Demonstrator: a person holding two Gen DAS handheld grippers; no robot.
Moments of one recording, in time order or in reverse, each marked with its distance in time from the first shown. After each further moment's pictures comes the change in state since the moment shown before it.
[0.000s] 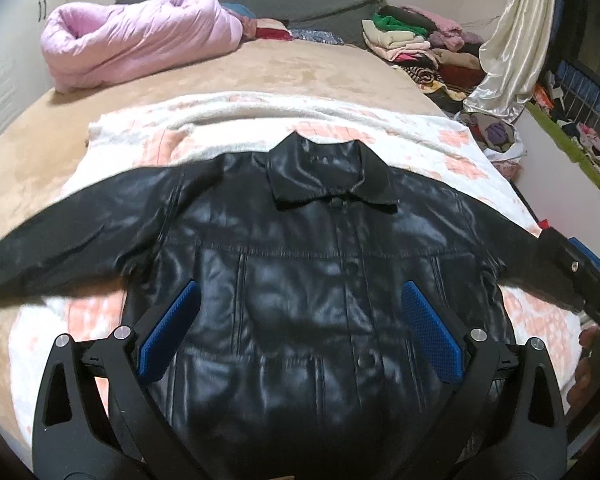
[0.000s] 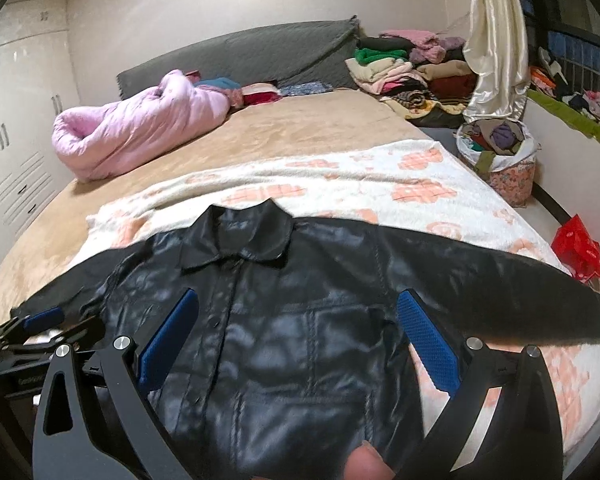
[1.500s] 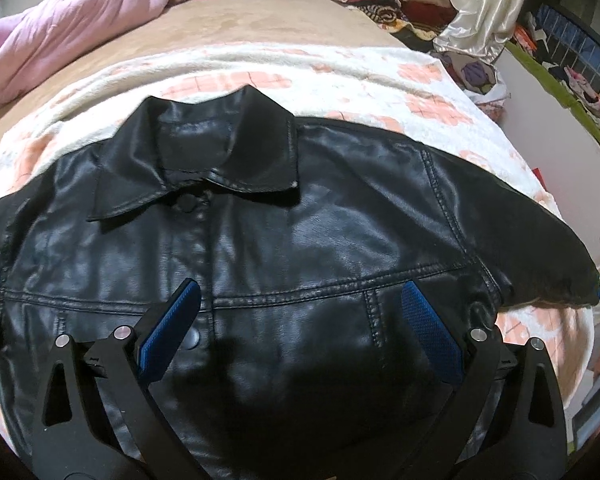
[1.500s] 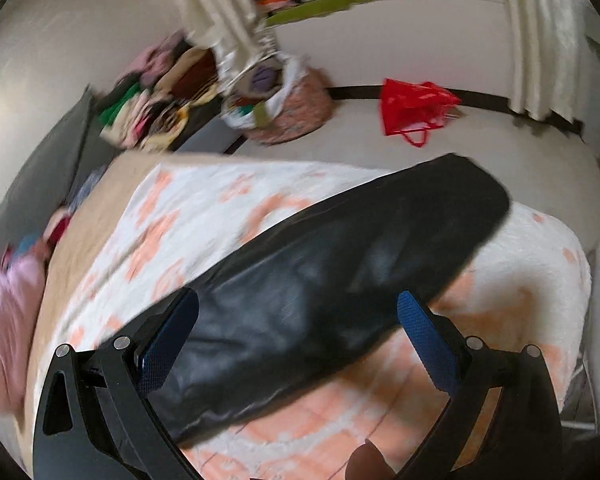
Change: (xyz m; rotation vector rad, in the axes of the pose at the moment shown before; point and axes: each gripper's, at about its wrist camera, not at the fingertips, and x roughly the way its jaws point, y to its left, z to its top) left arm 0.146 -0.126 0.025 0.121 0.182 -0.081; right arm 0.018 -0.289 -0.050 0.806 -0.064 -0.477
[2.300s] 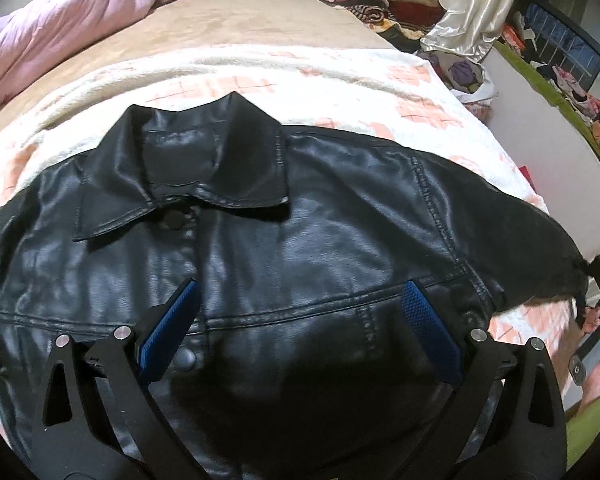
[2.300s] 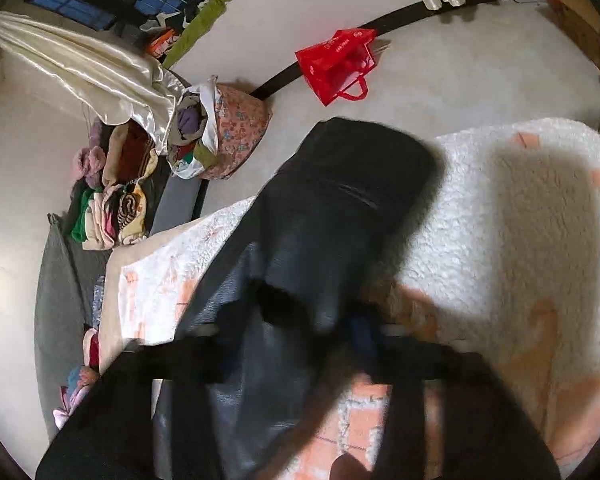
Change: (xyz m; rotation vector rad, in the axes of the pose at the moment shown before) left arm -0.001 0.006 0.011 0.019 -0.002 -0.043; right arm 0.070 -0.101 0.025 0.489 0.013 0.084
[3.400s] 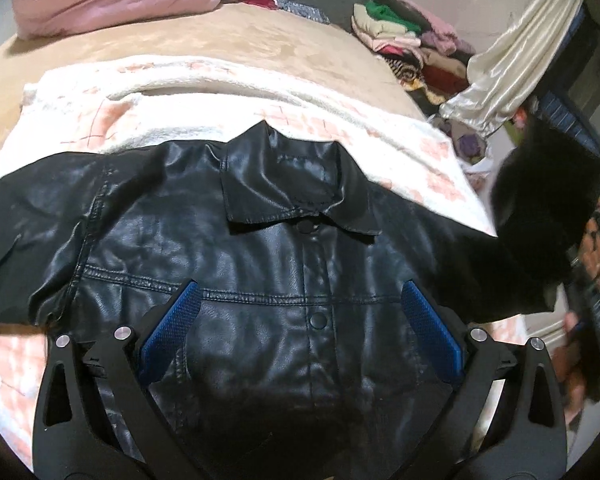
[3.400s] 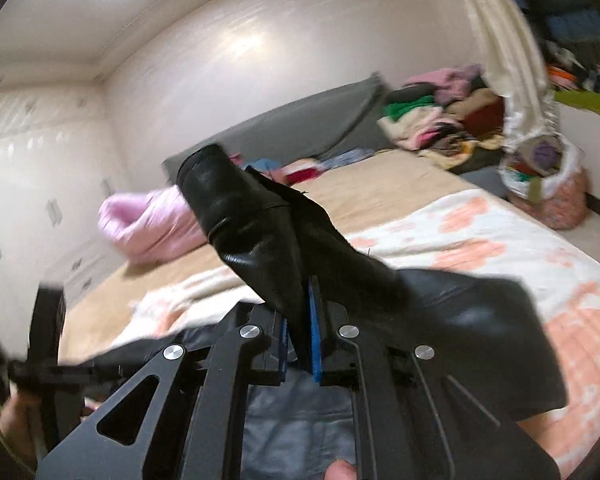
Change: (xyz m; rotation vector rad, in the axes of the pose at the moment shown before) left arm -0.094 0.132 -0.020 -0.255 -0.101 -0.128; right arm -0.142 0.218 -0.245 -1.115 0.157 0.788
